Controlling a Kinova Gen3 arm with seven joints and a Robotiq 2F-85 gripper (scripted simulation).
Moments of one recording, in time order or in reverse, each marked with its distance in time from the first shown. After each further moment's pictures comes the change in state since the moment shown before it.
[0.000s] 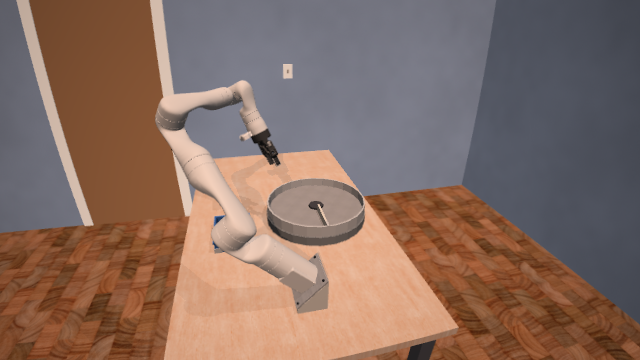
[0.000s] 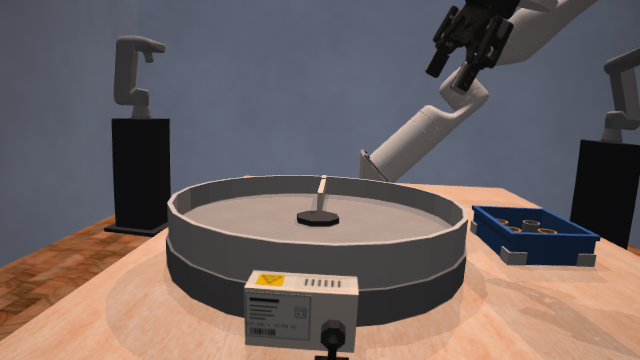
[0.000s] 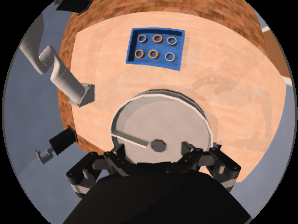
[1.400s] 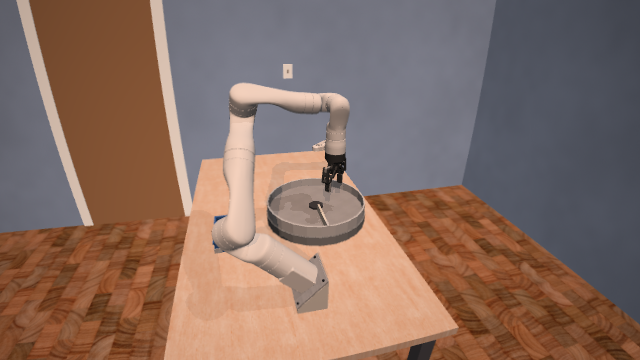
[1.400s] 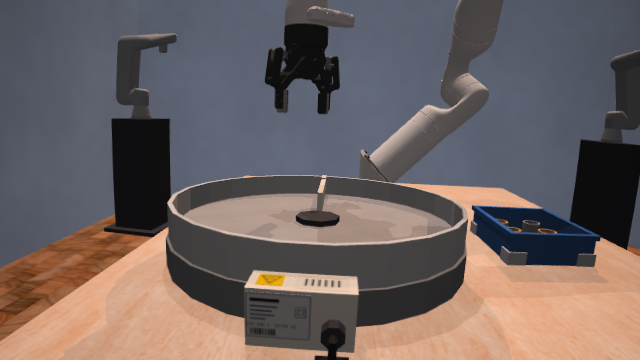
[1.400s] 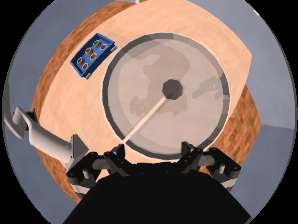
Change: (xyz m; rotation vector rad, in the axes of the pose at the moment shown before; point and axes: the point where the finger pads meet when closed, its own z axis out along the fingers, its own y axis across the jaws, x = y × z) arm -0.130 -0.154 0.156 -0.116 0.466 1.019
